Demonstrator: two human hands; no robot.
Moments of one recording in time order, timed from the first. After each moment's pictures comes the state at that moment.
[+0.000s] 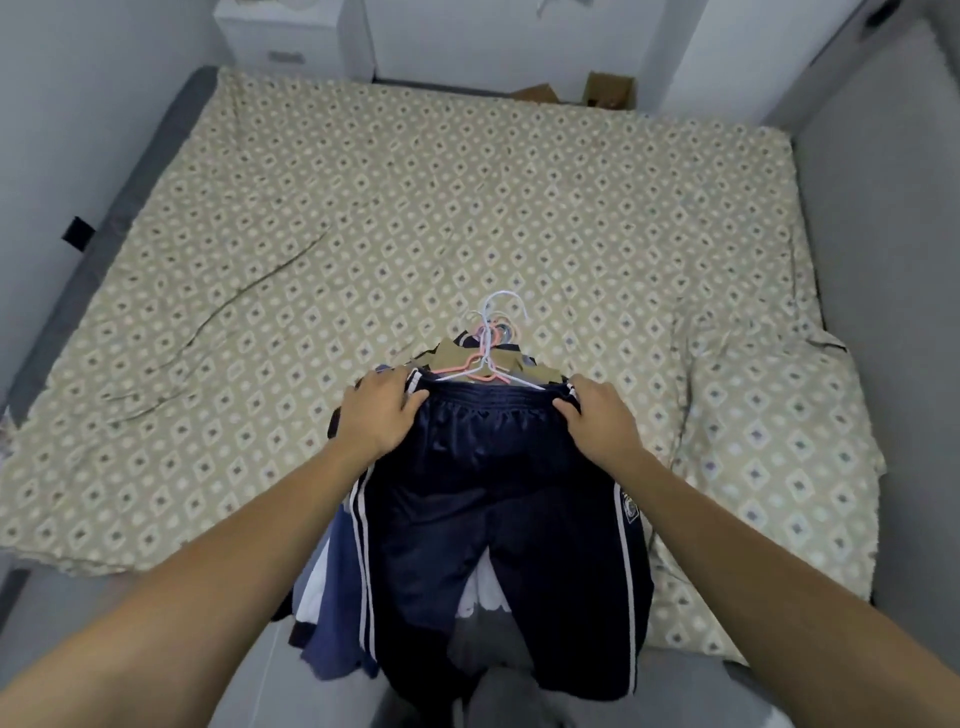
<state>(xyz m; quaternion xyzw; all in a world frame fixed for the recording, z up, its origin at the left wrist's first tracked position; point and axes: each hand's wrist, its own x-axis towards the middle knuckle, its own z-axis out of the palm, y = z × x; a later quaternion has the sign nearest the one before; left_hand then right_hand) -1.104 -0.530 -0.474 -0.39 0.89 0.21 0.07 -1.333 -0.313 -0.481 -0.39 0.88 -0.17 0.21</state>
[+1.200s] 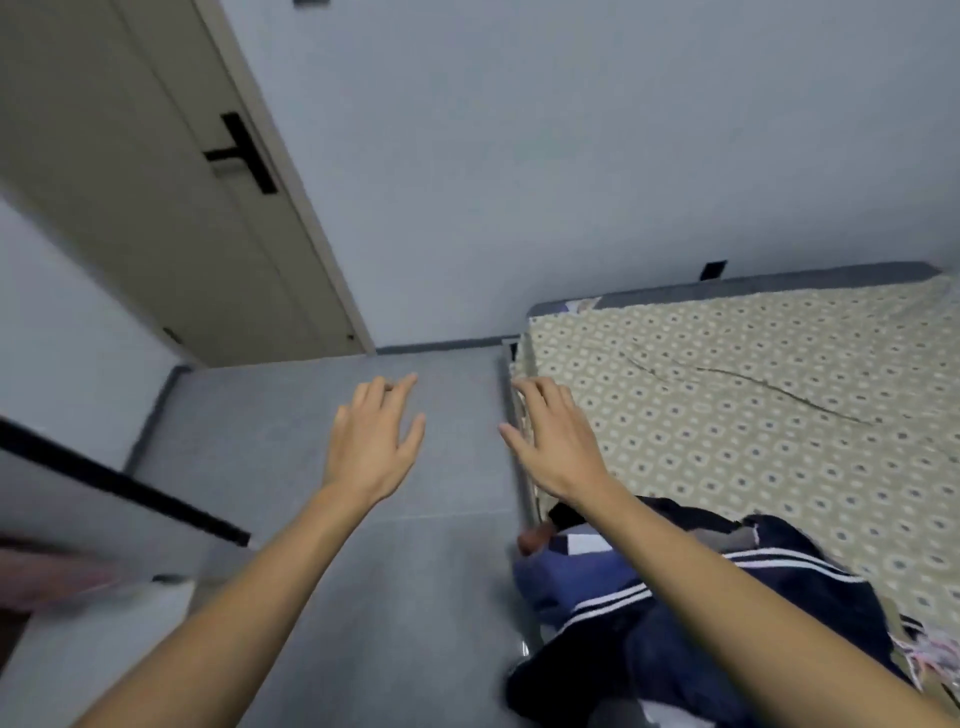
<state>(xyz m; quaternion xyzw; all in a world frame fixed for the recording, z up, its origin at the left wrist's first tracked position) -0.611 -0.201 -0.292 -0.86 0.50 -0.04 -0.13 -0.812 -0.367 -0.321 -0.91 0.31 -0.17 0.21</state>
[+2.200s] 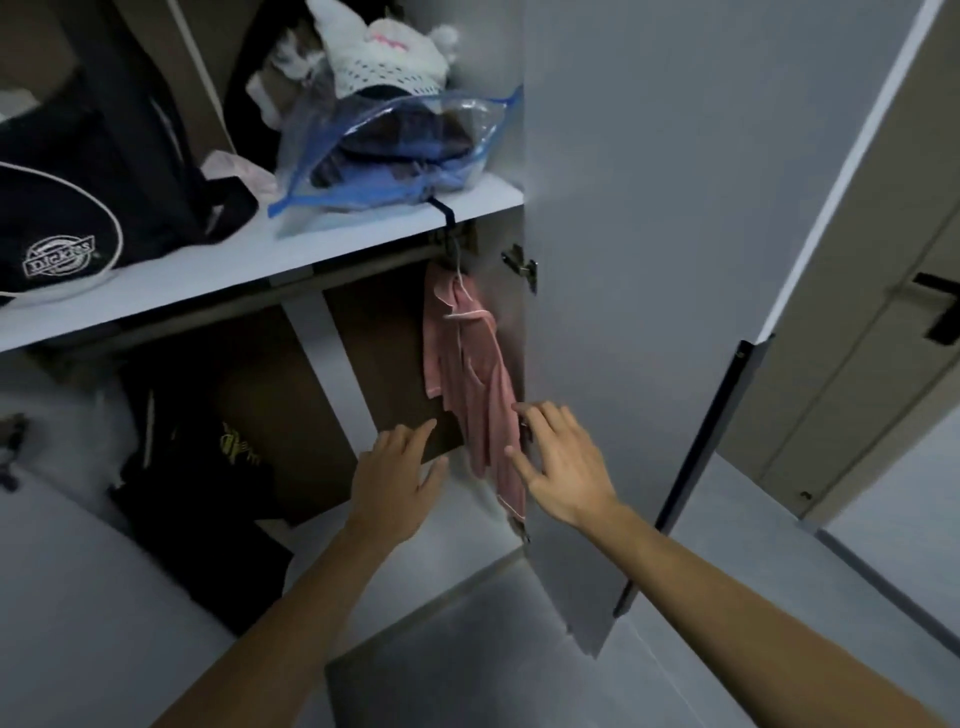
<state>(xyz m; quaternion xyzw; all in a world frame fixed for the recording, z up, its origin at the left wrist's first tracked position) -0.356 0.383 -0.256 -0.98 -0.04 -0.12 -0.12 -0.293 0.137 -0.242 -0.93 -0.26 -0.09 0.24</state>
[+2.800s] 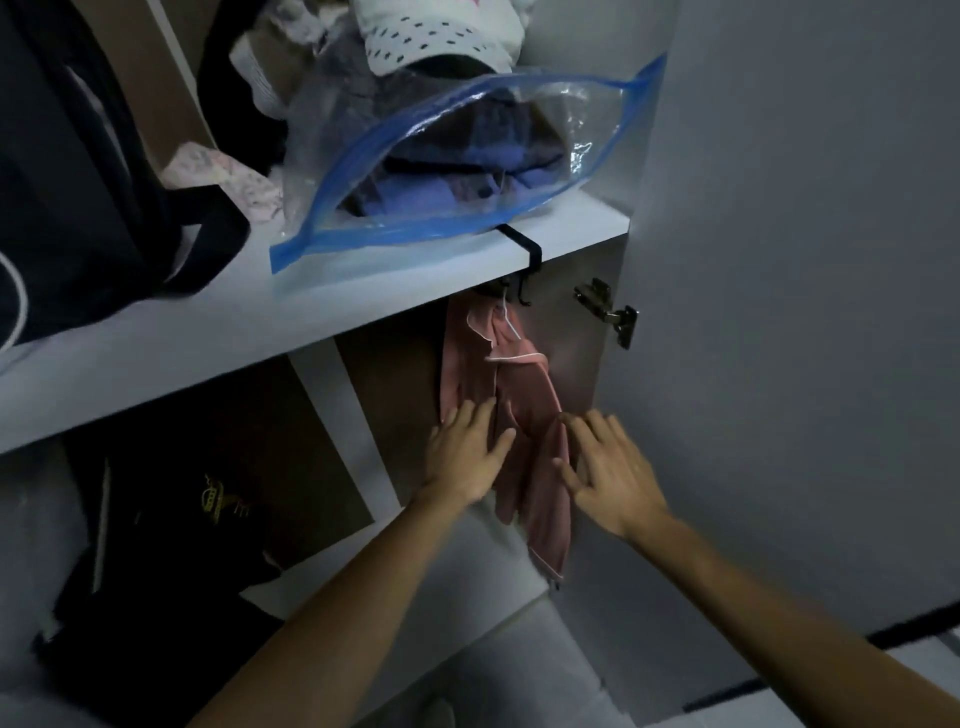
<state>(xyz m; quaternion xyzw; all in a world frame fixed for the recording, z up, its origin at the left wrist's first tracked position) -0.128 0.452 -0.284 -0.98 -0.03 -0.06 -0.16 -0.132 0.227 -0.271 -0.96 -0.23 -0.08 0.16</state>
